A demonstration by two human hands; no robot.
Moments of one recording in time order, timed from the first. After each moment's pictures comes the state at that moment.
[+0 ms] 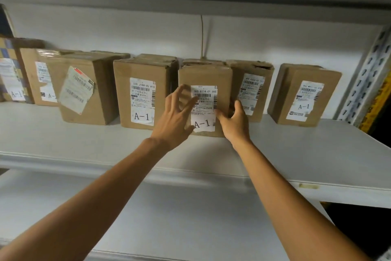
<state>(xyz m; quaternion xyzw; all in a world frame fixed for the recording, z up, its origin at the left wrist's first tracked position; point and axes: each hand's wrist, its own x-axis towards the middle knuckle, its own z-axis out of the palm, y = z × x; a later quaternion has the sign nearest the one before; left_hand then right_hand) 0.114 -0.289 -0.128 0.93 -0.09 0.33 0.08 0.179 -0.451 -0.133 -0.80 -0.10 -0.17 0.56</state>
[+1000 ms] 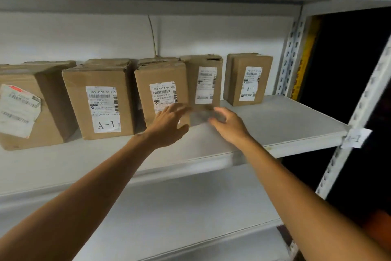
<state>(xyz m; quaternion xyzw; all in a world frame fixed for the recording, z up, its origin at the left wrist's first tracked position) 0.108 -0.326 -0.114 0.94 -0.23 0.16 0.17 0.105 -0.522 -0.129 -0.88 -0.04 -0.12 0.46</state>
